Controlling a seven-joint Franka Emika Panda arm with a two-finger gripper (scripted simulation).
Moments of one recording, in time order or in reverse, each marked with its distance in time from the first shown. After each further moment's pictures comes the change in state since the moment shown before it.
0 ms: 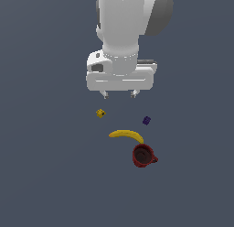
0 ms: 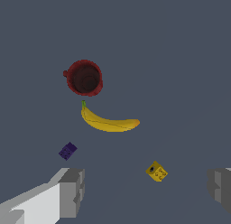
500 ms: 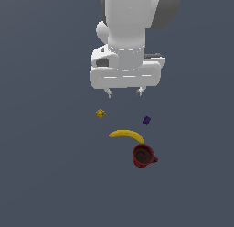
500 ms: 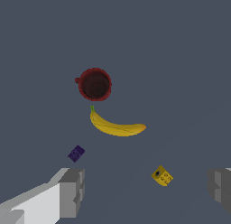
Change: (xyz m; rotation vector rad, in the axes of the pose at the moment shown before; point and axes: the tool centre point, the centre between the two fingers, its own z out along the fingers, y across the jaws) arm 0.007 -0.017 -0.015 0.021 0.031 -0.017
